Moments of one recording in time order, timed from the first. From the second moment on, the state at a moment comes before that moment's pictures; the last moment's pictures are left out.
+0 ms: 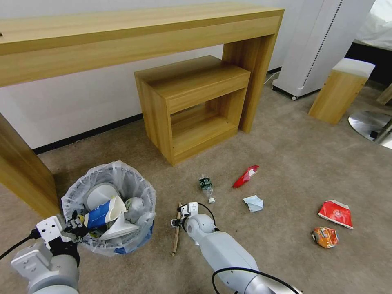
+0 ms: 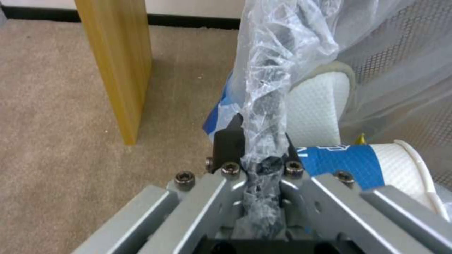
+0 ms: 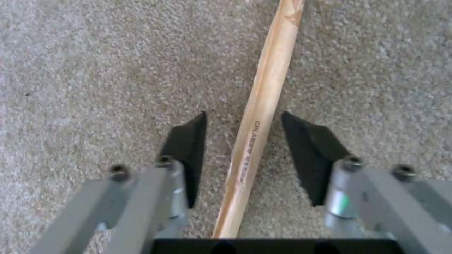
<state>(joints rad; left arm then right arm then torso) 1.77 -1.52 -0.75 -2.50 -0.46 0.53 -0.47 -0.73 1.61 -0.15 0.96 0.69 -0.55 0.25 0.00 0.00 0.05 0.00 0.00</state>
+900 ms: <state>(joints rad) 1.78 -1.53 -0.74 -2.50 -0.44 0.52 -0.47 -0.82 1.60 -0.17 1.26 0.73 -0.49 0.24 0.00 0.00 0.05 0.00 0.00</state>
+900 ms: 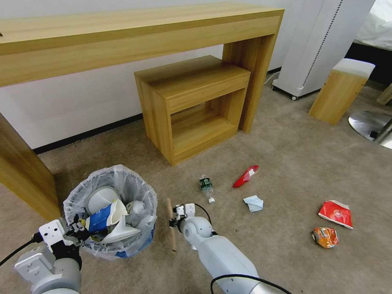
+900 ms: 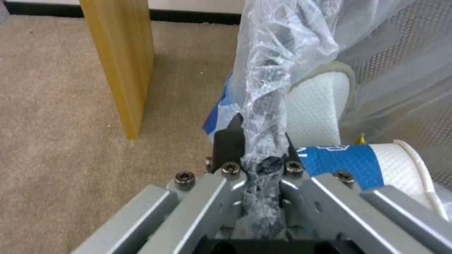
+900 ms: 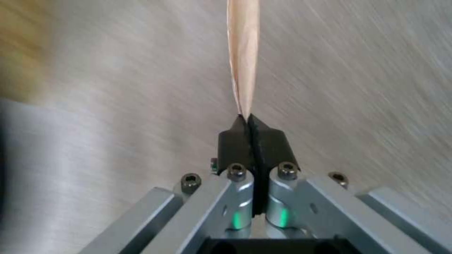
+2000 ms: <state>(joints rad) 1.77 -1.53 -0.57 -2.42 -0.37 0.49 -0.47 -0.93 1.25 -0.07 1.90 0.63 0.12 -0.49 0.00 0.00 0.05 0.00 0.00</state>
